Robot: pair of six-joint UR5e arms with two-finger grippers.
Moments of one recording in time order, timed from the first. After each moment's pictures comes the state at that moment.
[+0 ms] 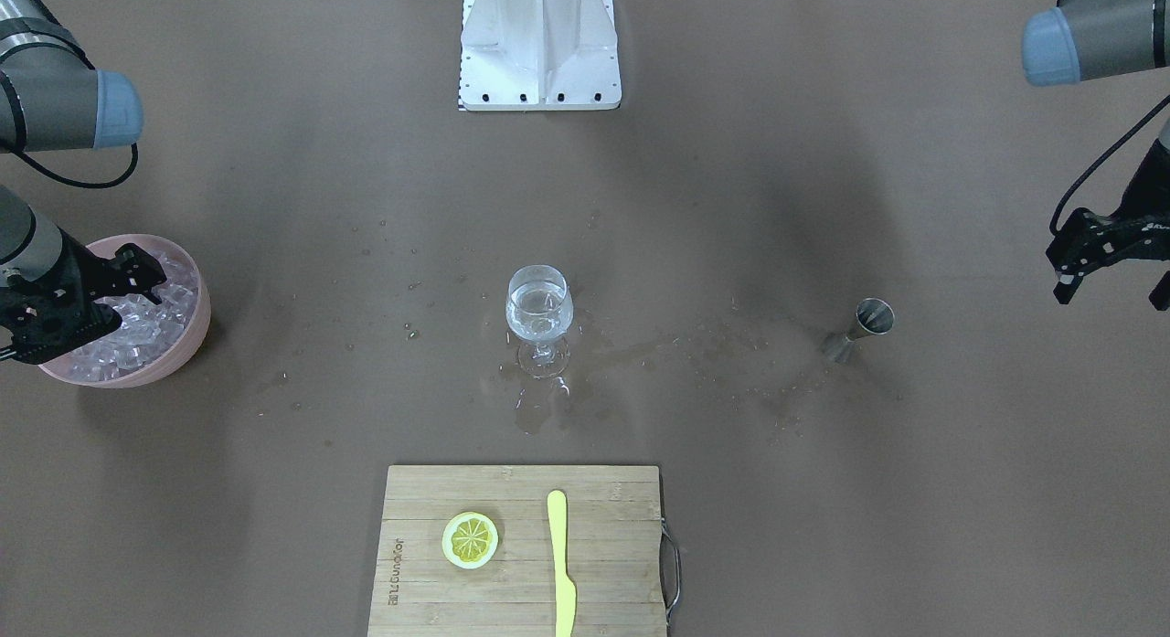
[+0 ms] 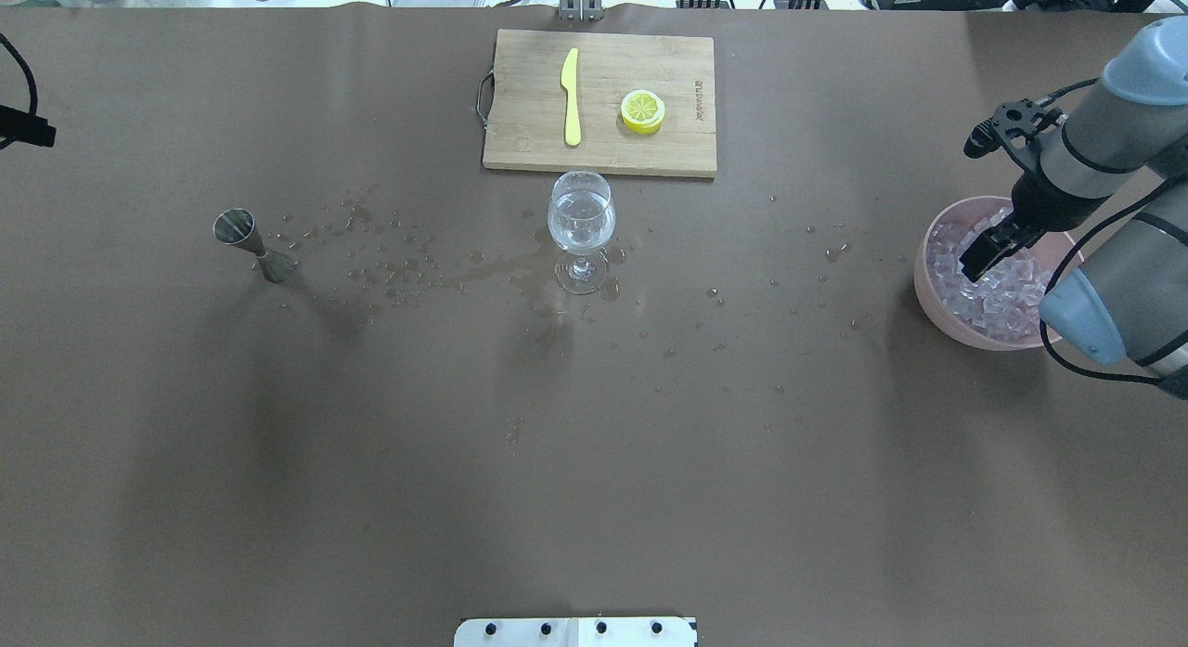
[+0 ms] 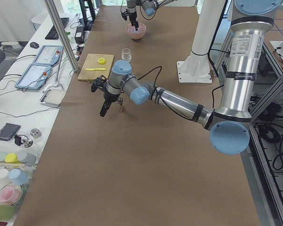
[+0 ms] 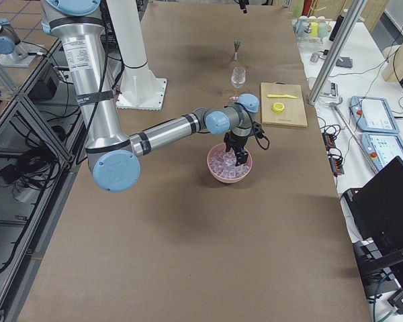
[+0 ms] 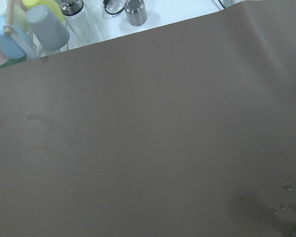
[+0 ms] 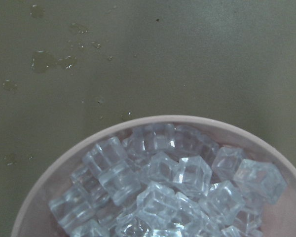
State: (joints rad) left arm -1.20 -1.67 -1.84 -1.92 -2.00 -0.50; right arm 1.01 -1.35 1.70 -1.59 2.18 0.13
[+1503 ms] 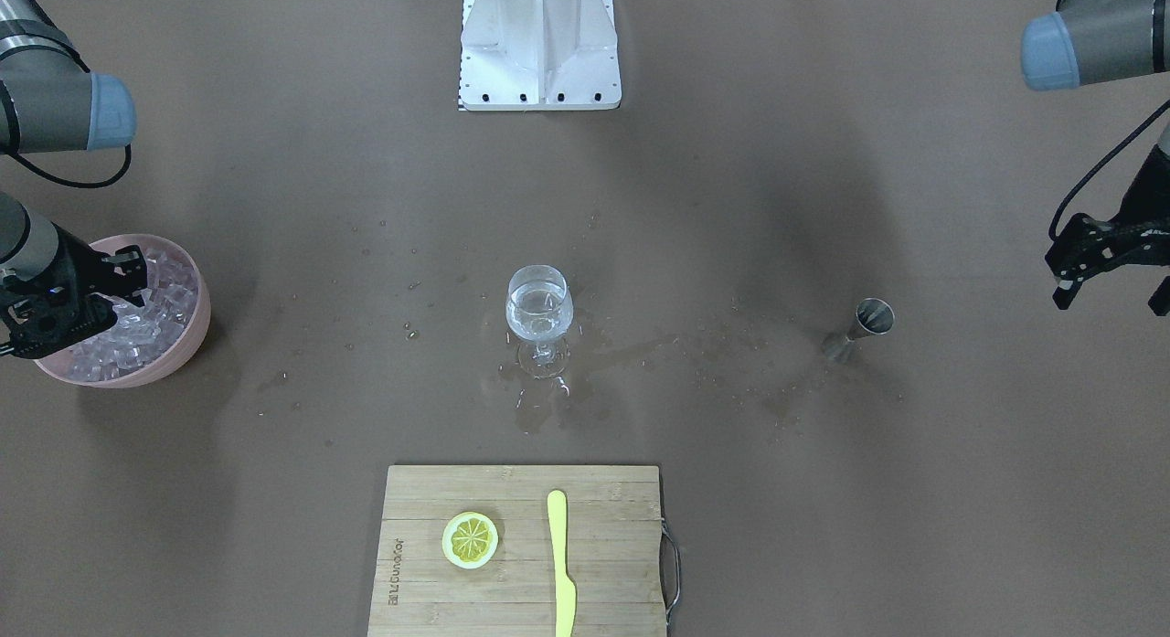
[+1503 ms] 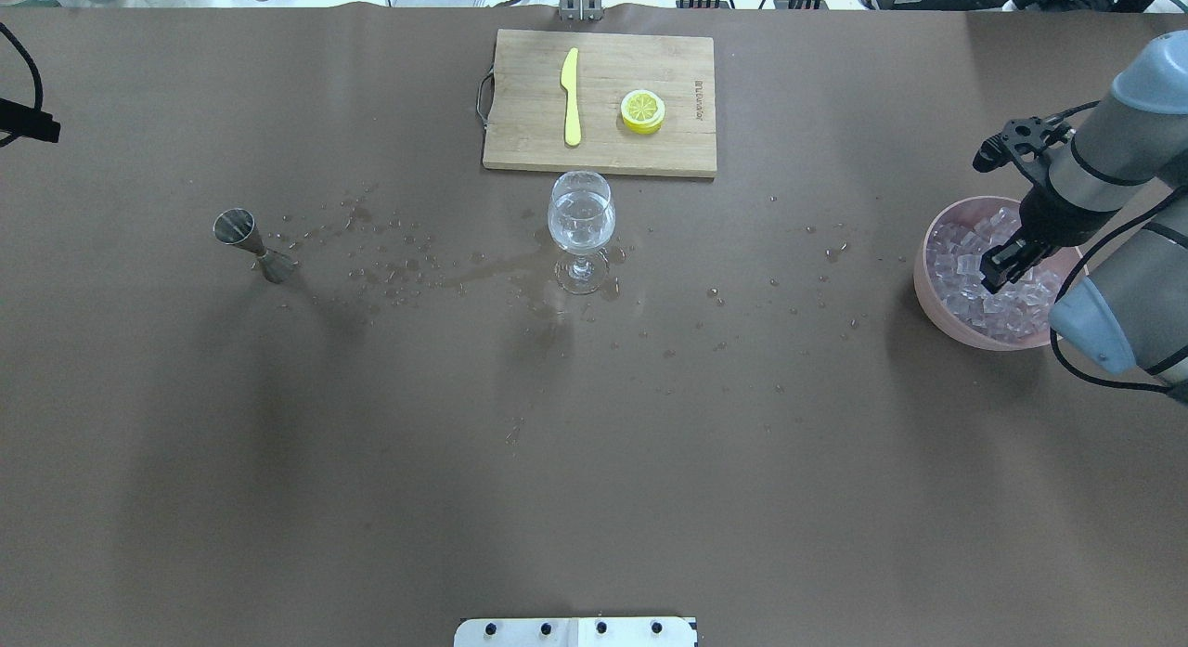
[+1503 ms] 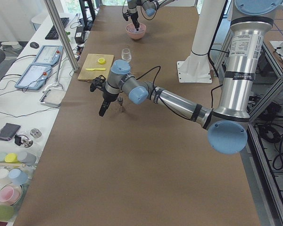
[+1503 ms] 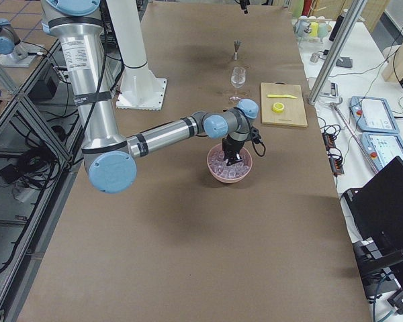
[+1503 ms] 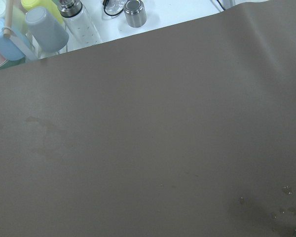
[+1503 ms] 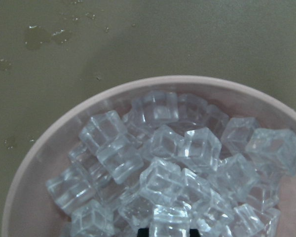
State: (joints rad) left arm -1.20 -1.68 -1.83 -1.92 -2.00 -0.50; right arm 1.01 -1.38 1.70 -1.60 2.24 0.14
